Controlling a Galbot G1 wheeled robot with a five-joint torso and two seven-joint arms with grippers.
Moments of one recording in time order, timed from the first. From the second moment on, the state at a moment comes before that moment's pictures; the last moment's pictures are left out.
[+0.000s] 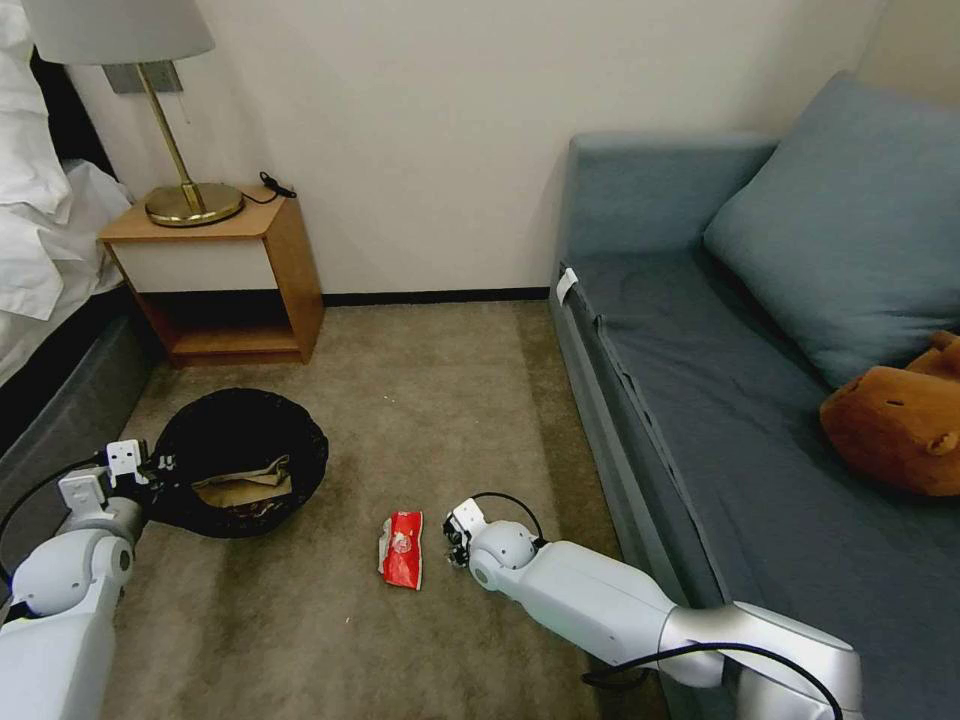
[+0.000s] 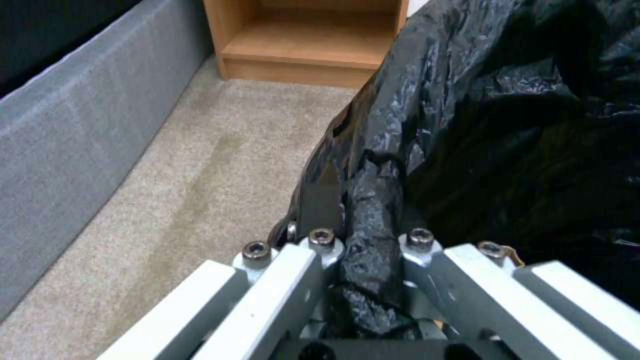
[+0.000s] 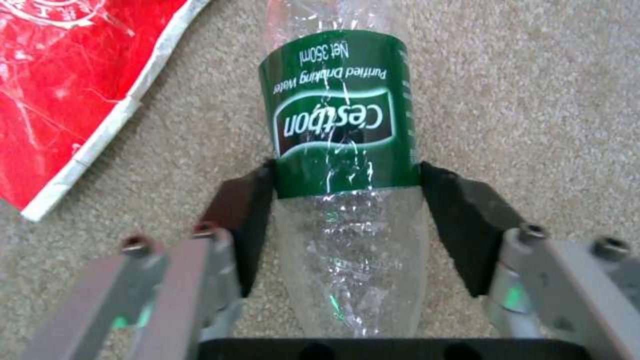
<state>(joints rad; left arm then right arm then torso) 1.14 -1.05 -0.82 -1.47 -0.46 0.33 0.07 -0.50 1.38 -0.74 1.03 0.84 -0.59 0.36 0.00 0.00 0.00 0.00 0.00</state>
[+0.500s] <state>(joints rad) 1.14 -1.05 -0.81 -1.47 -0.46 0.33 0.08 -0.46 1.38 -0.71 1.02 0.83 -0.56 0.34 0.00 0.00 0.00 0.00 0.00</state>
